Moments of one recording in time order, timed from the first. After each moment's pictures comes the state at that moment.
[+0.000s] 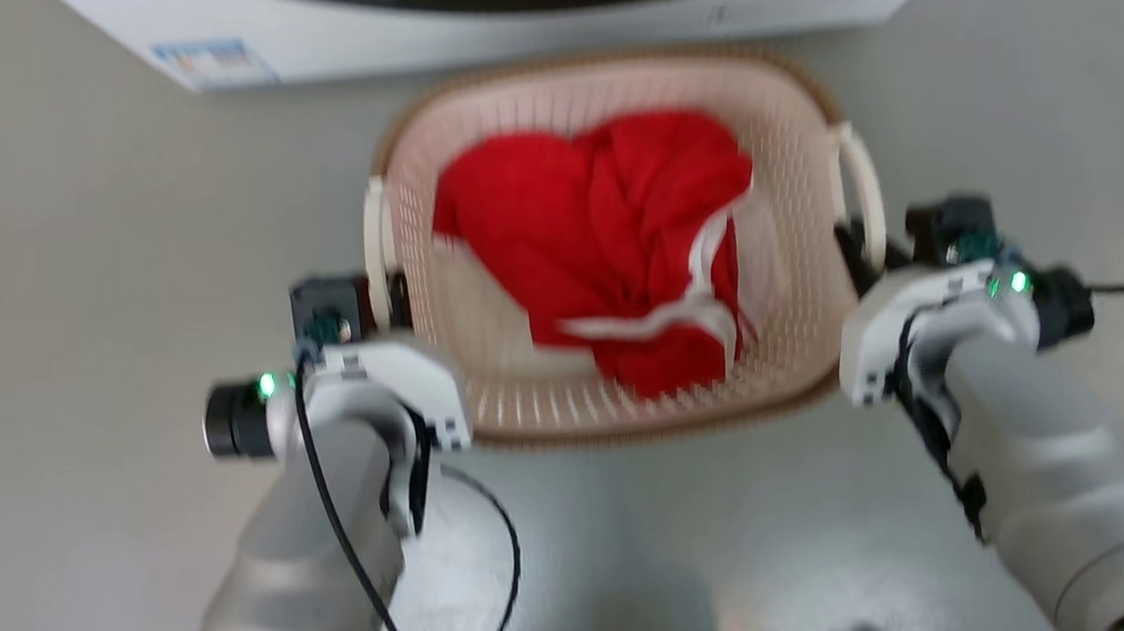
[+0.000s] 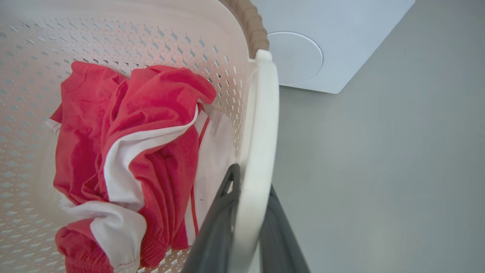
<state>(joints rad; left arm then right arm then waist) -0.75 0.04 -0.54 0.96 -0.55 0.19 -0.25 -0.86 -0.06 0.09 1.24 0.01 0.13 -0.23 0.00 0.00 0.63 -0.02</state>
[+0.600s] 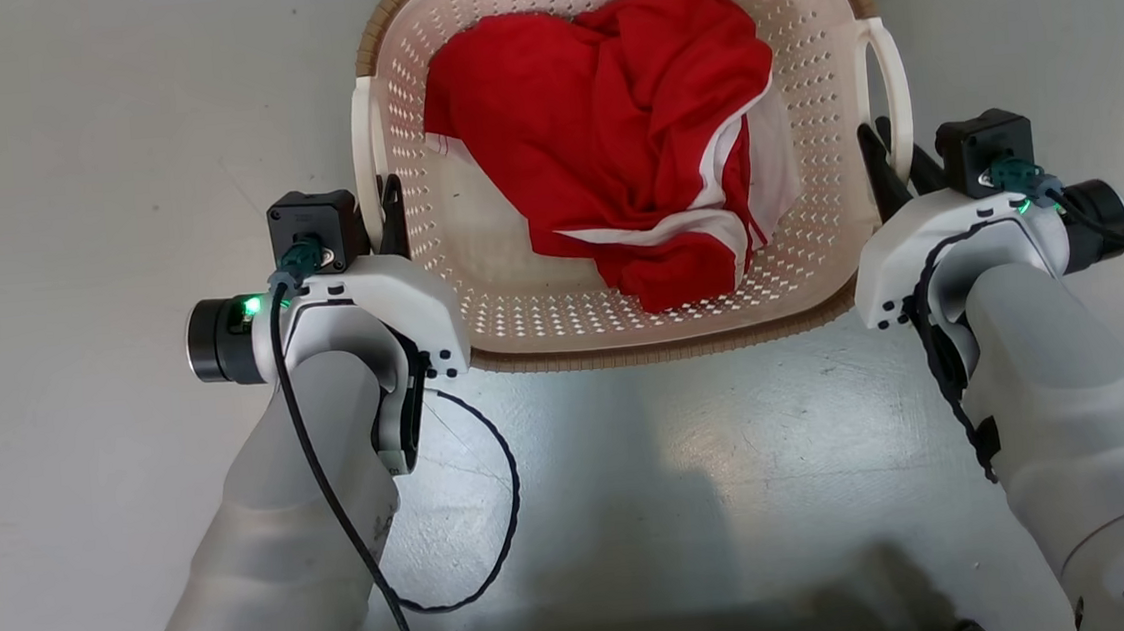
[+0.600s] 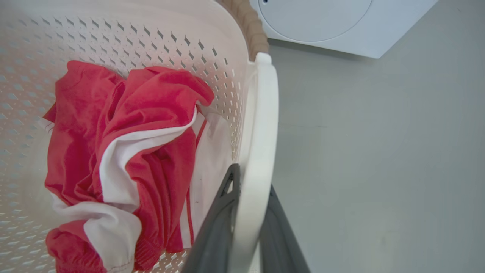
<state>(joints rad) -0.83 0.03 -0.45 0.92 -0.46 0.15 -0.26 -0.90 -0.06 -0.06 1.12 -0.15 0.13 -0.23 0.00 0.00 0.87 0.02</state>
